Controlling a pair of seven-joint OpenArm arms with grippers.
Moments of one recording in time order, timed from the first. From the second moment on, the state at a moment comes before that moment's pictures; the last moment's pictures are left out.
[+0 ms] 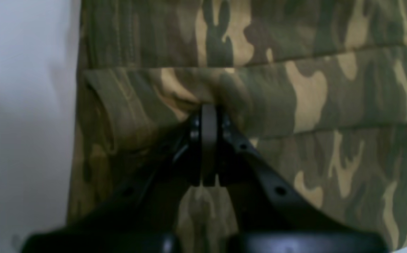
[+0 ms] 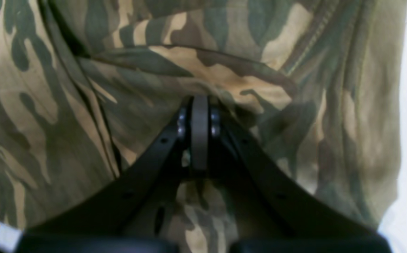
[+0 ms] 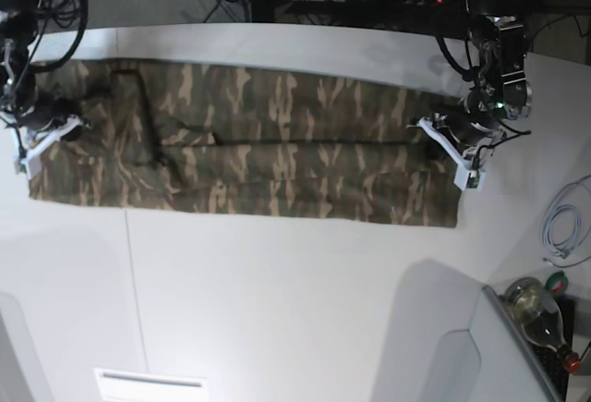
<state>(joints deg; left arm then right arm) 3.9 -12.7 -12.9 66.2 -9.2 -23.8 27.3 -5.3 18.5 17.8 63.2 25.5 17.8 -41.3</state>
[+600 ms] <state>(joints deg) 3.6 -9.1 -12.2 82.3 -7.2 -19.7 43.0 1.4 24.0 7.1 58.6 22.9 16.0 -37.0</state>
